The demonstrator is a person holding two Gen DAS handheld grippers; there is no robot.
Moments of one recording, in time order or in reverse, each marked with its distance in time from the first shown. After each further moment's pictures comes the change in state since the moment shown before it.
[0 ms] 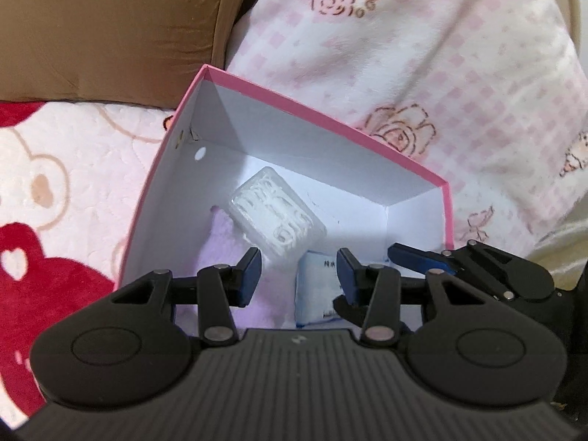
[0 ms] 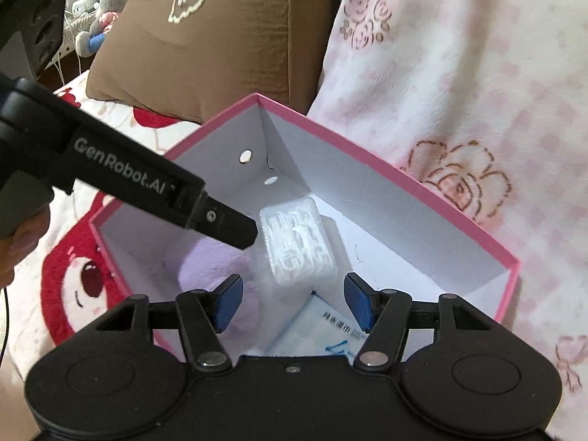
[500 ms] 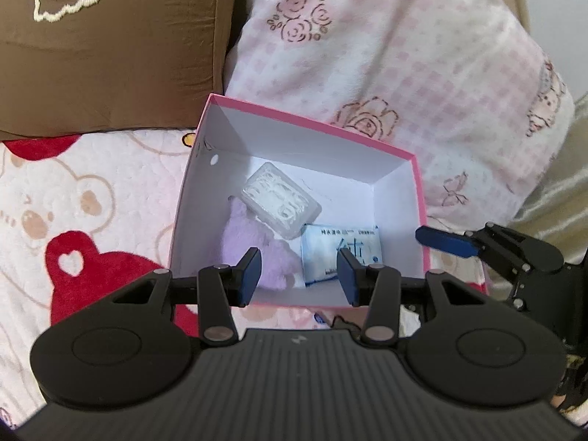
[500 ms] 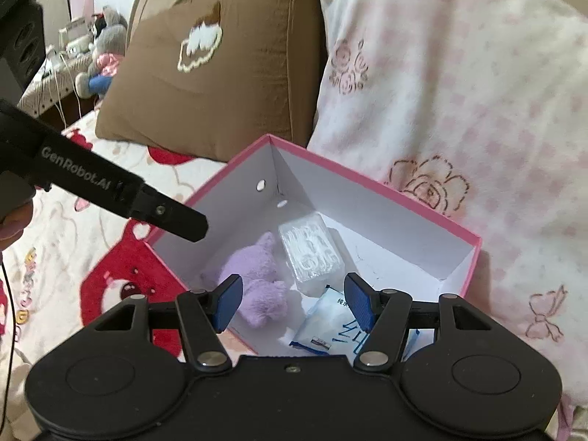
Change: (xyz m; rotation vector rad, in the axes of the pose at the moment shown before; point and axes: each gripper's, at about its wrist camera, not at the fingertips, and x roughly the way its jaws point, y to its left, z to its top) left arm -0.079 -0.014 -0.020 0.136 -0.001 0.029; right arm -0.071 0.023 -0.019 0.085 -0.109 -0.018
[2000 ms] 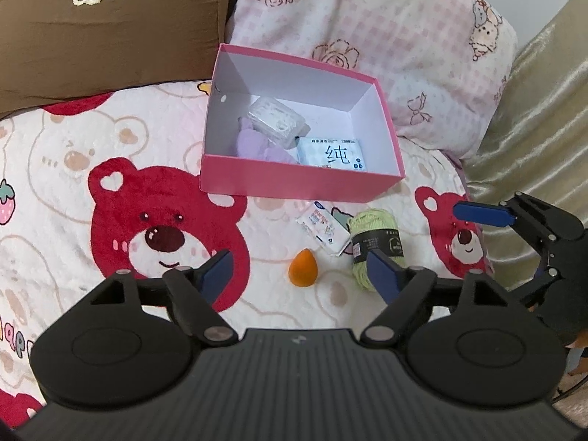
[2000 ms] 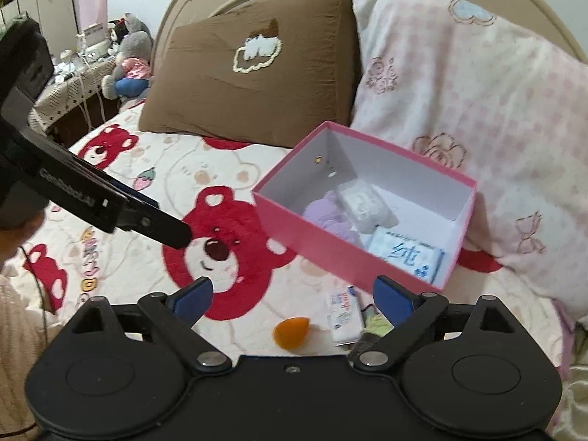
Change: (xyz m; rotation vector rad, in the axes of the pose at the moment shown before) left arm -0.098 0.013 -0.120 0.120 0.029 -0.018; right arm -0.119 0.099 -0.070 0.034 -0.011 0.003
